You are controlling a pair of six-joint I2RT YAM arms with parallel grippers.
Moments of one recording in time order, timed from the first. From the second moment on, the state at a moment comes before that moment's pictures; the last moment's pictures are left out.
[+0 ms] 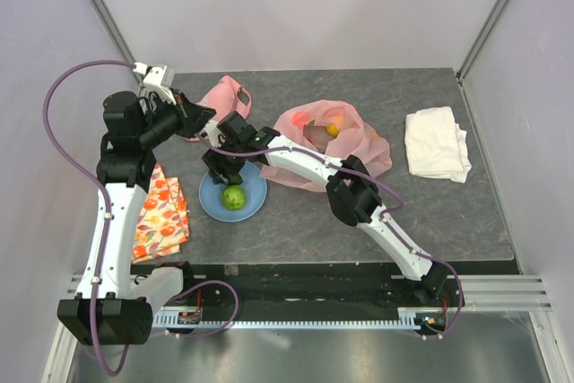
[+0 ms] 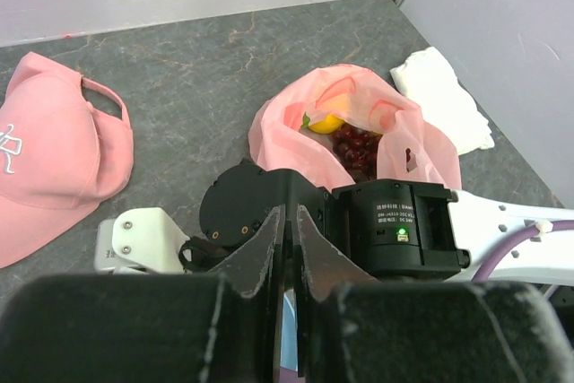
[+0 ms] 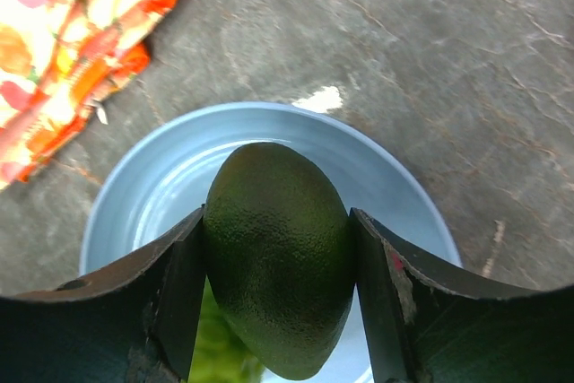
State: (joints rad) left arm 0.02 1.05 1.16 -0.31 0.64 -0.19; right arm 0.93 2.55 2.33 -0.56 -0.31 0.00
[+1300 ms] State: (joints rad) left arm 0.02 1.09 1.23 -0.29 0.63 -0.26; right arm 0.90 2.35 2.24 -0.52 -0.55 0.22
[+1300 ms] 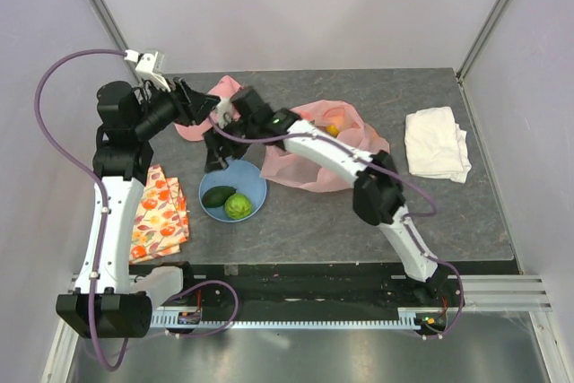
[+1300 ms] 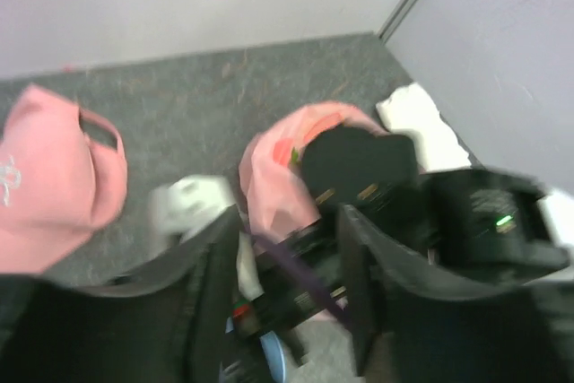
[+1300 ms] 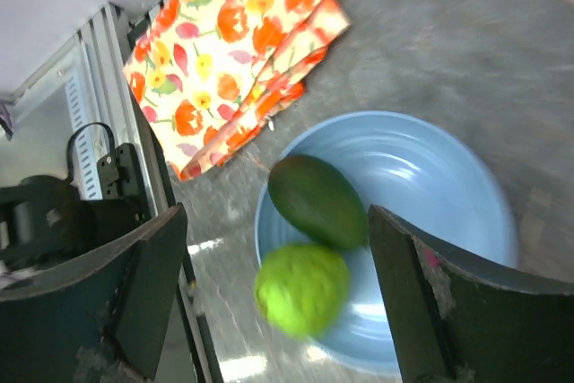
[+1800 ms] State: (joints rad) left arm -0.35 1.32 1.33 -0.42 0.52 -0.03; right arm 0.55 1.77 1.72 -0.61 -0.32 -0.01
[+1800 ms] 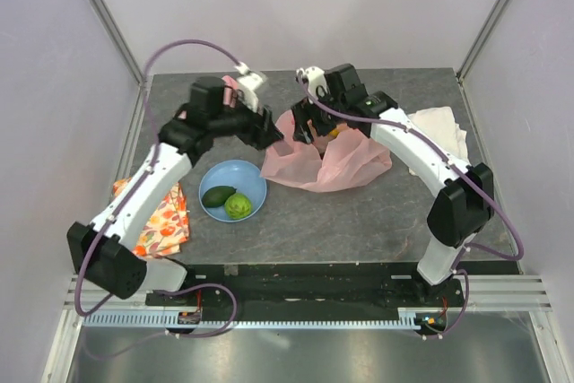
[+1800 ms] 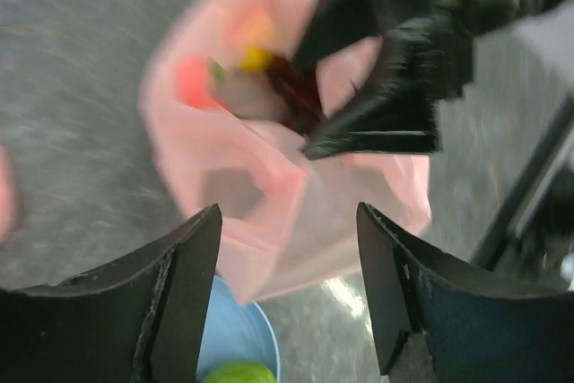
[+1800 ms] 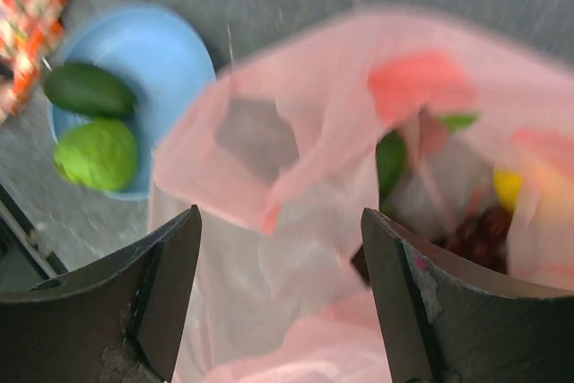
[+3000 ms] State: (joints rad) left arm -0.67 1.54 1.42 -0.59 0.17 0.20; right arm 0.29 1.34 1.13 -0.78 -0.29 0.02
